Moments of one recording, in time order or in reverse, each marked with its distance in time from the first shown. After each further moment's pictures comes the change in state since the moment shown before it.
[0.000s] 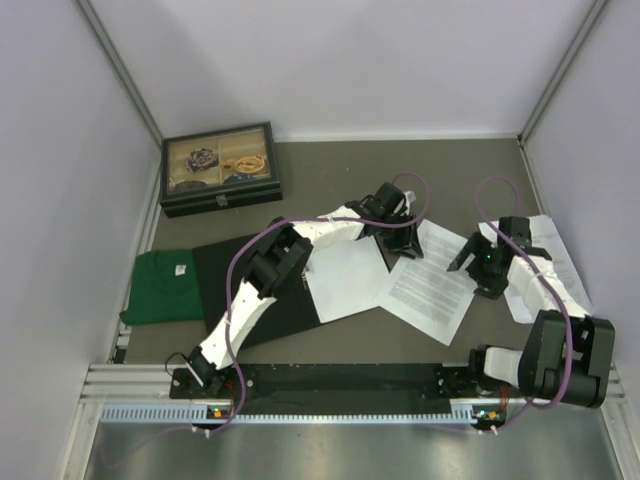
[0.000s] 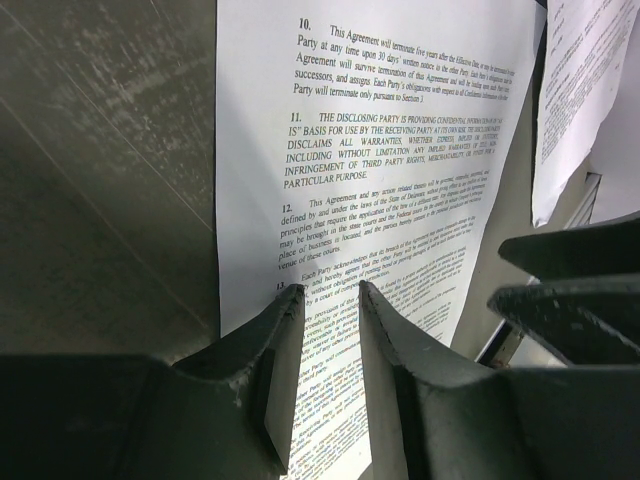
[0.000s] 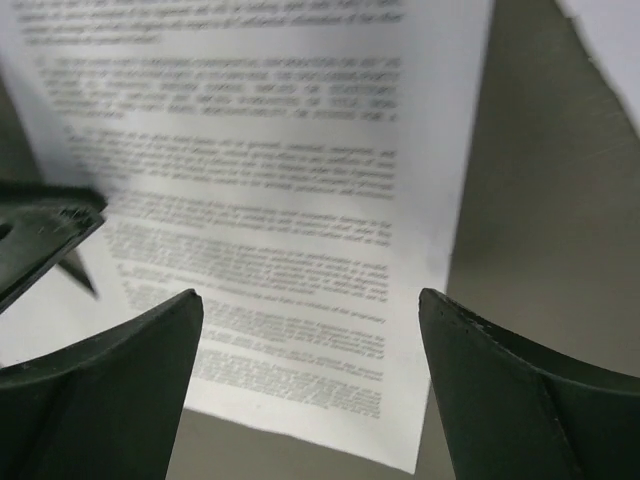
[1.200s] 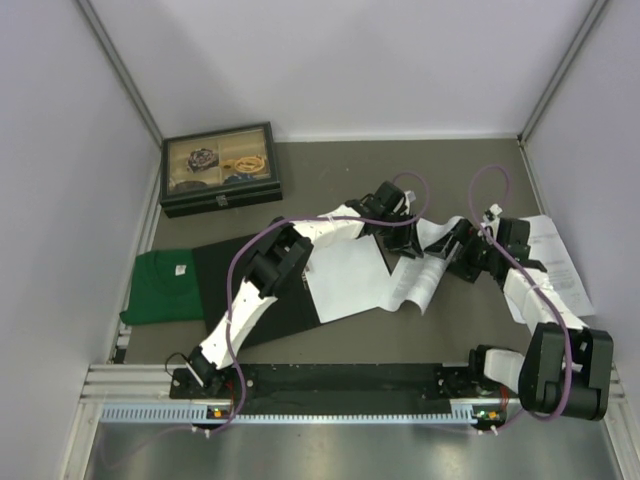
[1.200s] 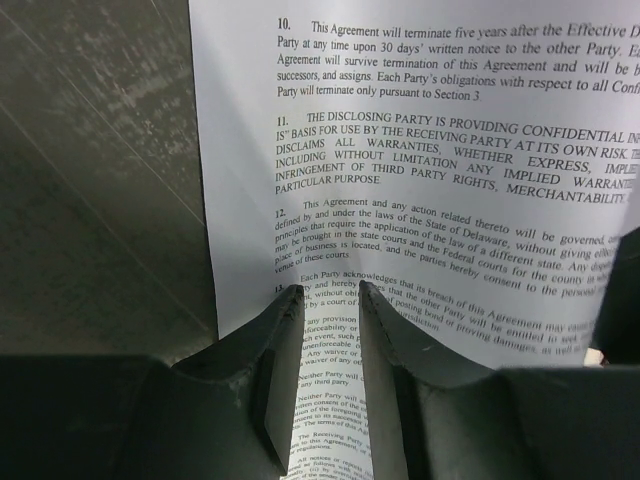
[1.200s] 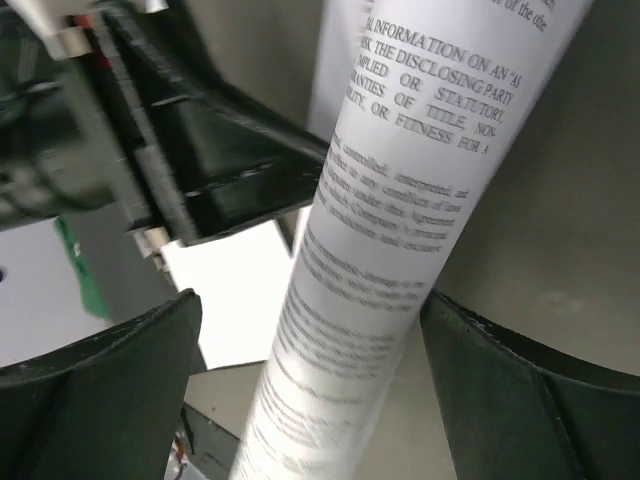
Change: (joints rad) left arm 0.006 0.016 0.025 -0.019 0.020 -0.005; right arm 0.030 -0.043 -0.088 0.312 -0.373 0.035
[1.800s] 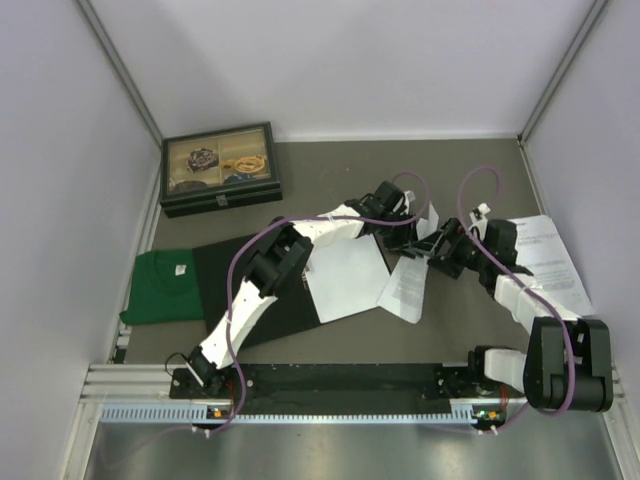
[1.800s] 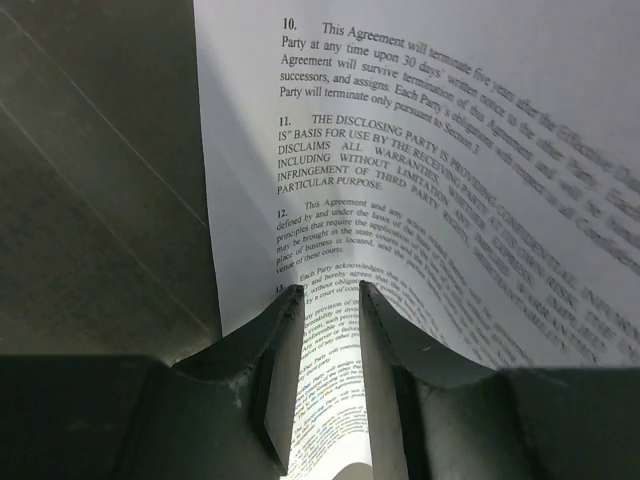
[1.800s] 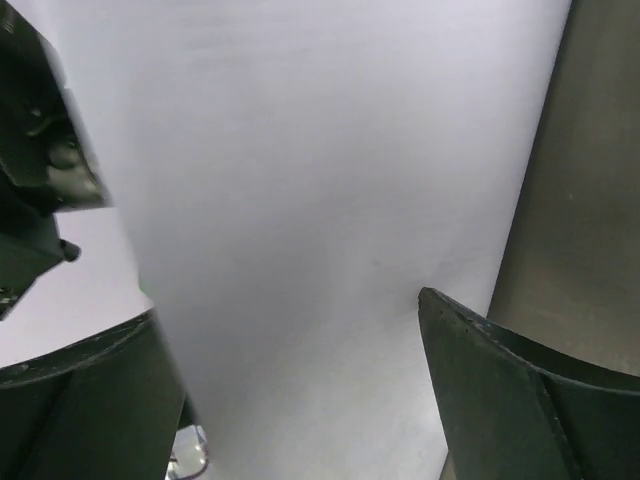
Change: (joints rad) left arm 0.004 0.005 0.006 -0.003 0.014 -0.006; right arm 0.079 0.023 -0.097 0.341 -0.096 0.167
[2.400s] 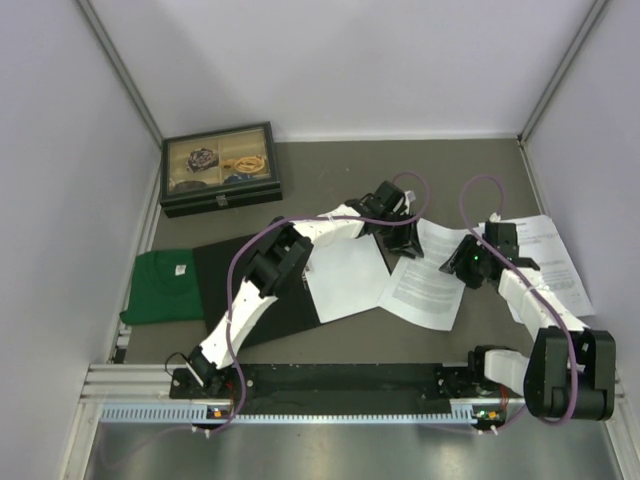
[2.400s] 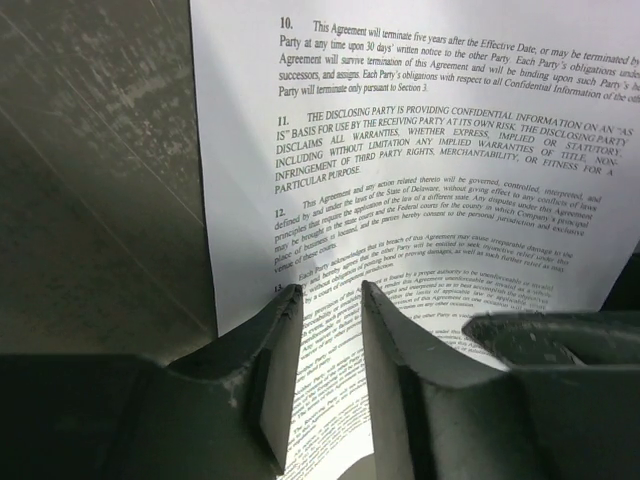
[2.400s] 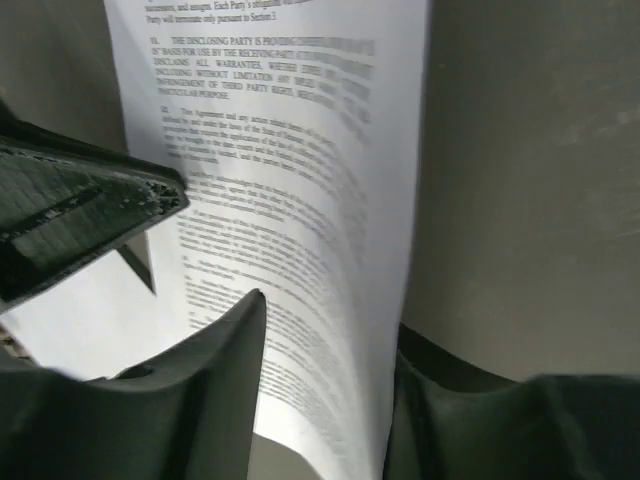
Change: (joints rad) left arm 0.000 0.000 0.002 -0.003 0.000 0.002; right arm 0.017 -0.042 0.100 -0.453 0.463 -0.153
